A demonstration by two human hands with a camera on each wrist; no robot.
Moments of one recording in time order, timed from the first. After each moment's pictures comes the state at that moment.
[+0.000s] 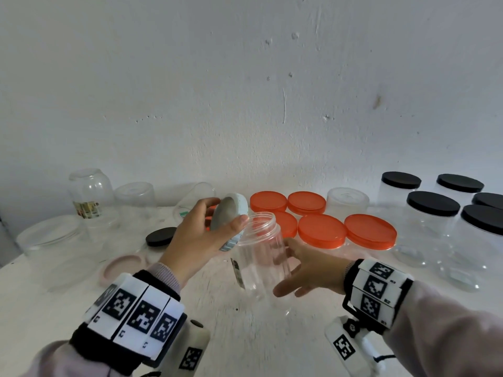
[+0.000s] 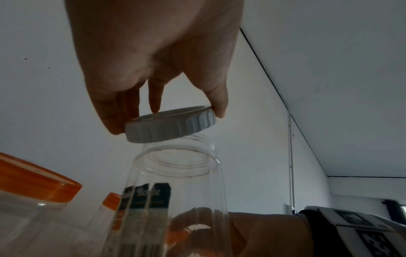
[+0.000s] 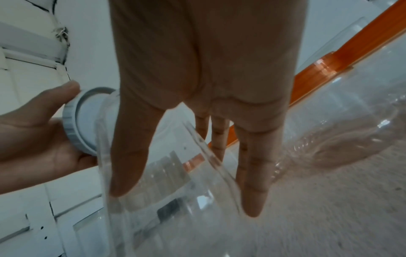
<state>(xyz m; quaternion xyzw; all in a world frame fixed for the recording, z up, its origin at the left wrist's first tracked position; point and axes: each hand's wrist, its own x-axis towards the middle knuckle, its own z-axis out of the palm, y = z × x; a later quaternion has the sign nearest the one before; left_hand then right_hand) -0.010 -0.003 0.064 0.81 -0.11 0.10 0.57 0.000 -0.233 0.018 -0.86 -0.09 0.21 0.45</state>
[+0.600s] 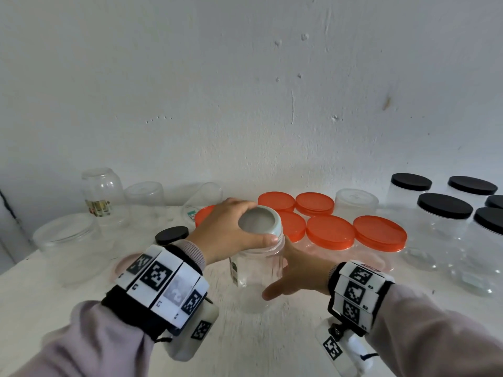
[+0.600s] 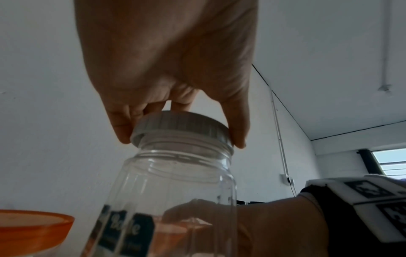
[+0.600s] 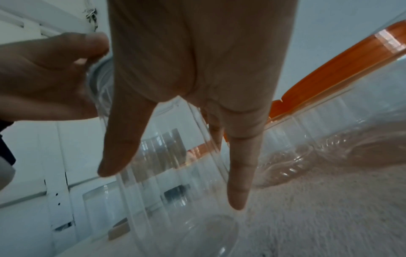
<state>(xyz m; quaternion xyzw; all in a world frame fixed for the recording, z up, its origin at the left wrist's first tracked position) -0.001 -0.015 0.086 0.93 -0.20 0.04 0.32 0.006 -0.199 0.012 -0.87 -0.11 0.19 0.43</state>
